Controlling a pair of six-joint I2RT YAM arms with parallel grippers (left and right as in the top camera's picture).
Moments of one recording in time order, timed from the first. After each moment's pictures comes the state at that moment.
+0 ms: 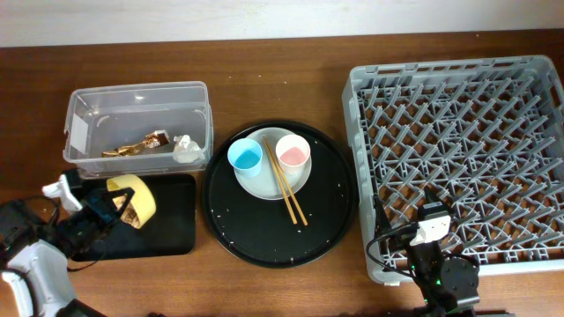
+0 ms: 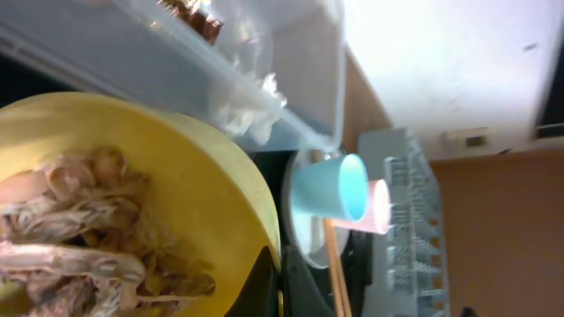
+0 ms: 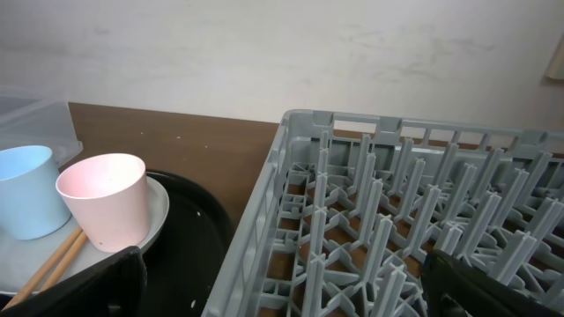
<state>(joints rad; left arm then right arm) 0.81 1.37 0.79 -0.71 1.07 0.09 0.14 0.01 0.01 -0.07 -0.04 -0.03</state>
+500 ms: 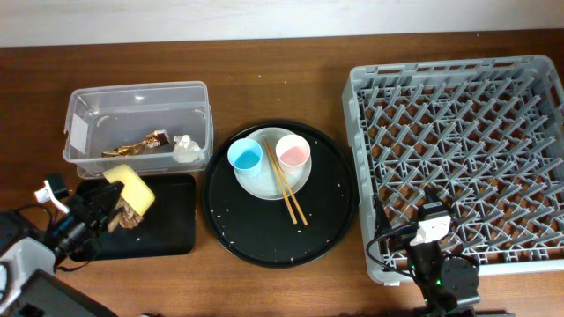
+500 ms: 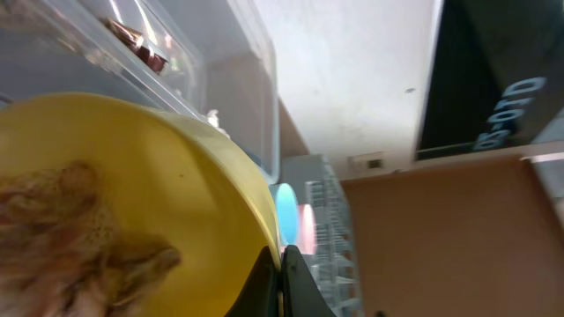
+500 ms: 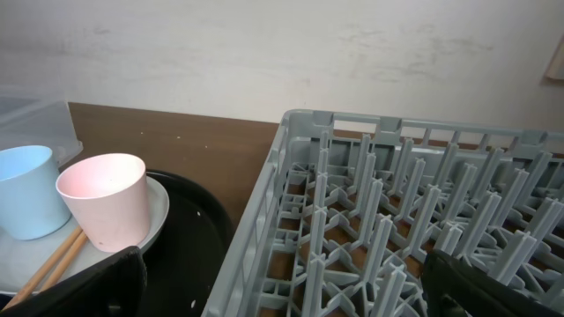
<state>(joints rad) 0.89 1.56 0.79 -0.62 1.37 0.09 0.14 0.01 0.01 -0.07 -0.04 -0.03</state>
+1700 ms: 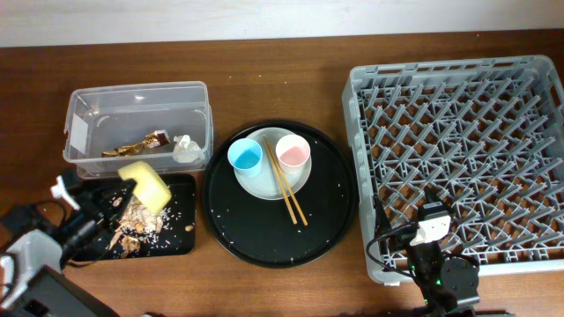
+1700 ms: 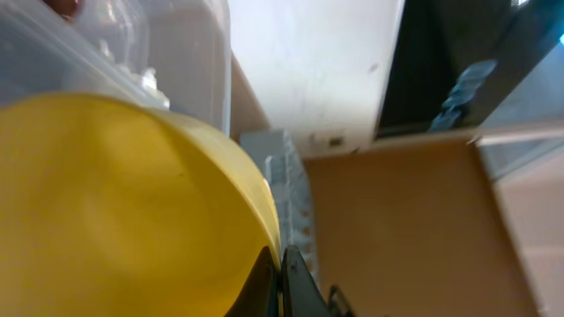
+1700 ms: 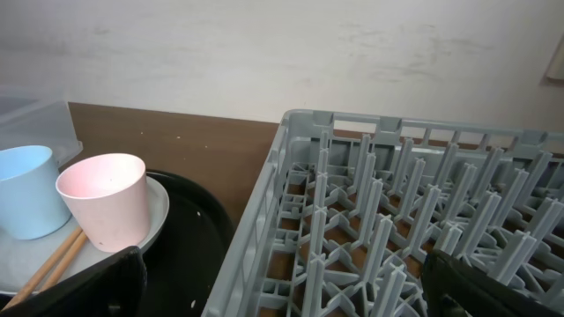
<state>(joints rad) 0.80 1.54 0.80 -0.74 1.43 0.10 0.14 0.01 0.01 -0.07 -0.04 -0.03</state>
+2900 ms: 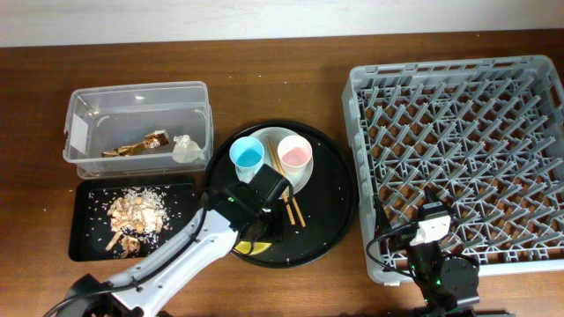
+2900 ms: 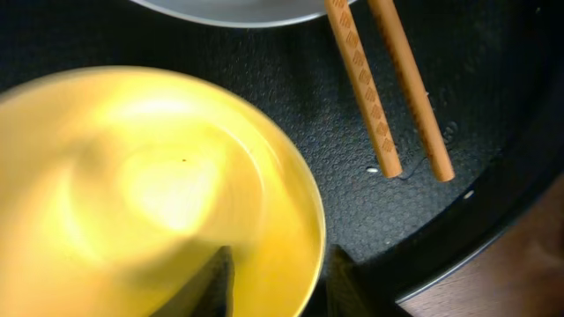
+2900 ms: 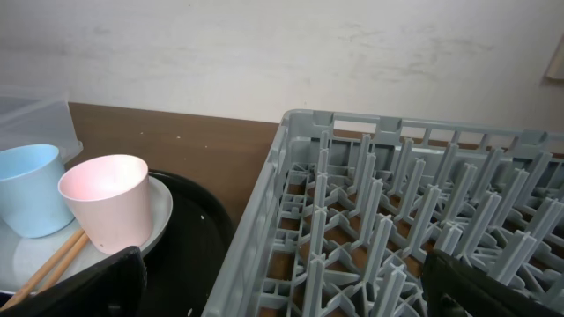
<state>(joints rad) -0.69 1.49 0.91 -0.74 0.07 -0.58 0.14 0.01 0.01 -0.07 -0.04 -0.03</state>
